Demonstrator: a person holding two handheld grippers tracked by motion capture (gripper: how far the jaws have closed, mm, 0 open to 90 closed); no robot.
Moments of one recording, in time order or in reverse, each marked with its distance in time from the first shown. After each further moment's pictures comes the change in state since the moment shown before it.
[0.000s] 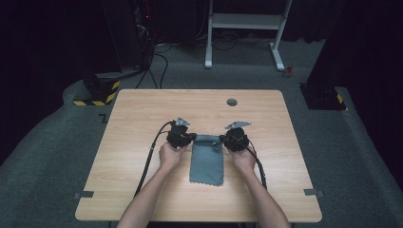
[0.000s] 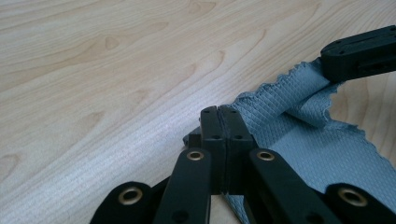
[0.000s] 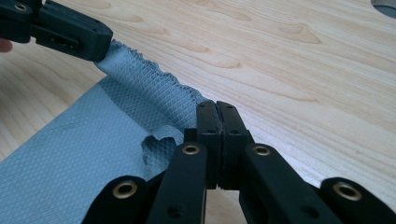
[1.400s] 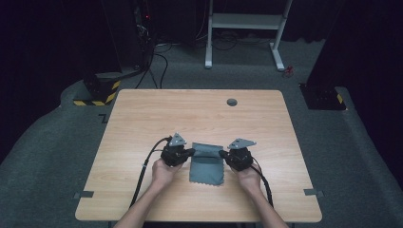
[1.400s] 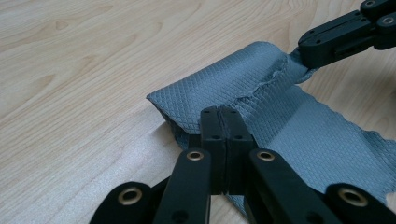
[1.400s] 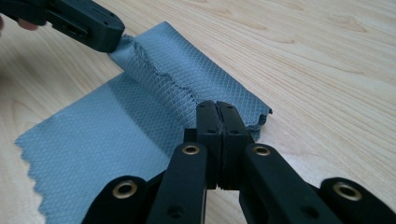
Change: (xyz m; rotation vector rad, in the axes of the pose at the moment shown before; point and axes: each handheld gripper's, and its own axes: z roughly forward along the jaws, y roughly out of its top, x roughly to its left) left arm -0.035 -0.041 -0.042 -0.036 -0.078 0.122; right arm 0.031 -0.044 -0.039 -0.062 0.083 -0.115
